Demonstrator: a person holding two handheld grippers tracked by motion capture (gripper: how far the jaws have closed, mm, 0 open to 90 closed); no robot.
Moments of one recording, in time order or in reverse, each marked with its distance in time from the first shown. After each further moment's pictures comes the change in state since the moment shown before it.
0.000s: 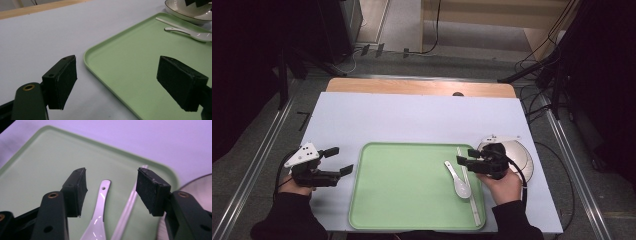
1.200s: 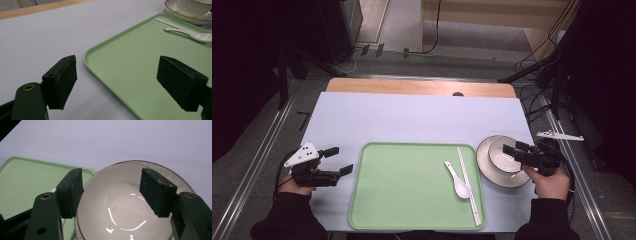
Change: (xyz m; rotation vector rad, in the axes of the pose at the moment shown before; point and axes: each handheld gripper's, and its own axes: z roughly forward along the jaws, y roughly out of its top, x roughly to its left) left arm 0.001 0.000 0.000 0.000 0.000 -0.002; right arm -0.083 -0.015 -0.081 -0.132 -0.159 0.166
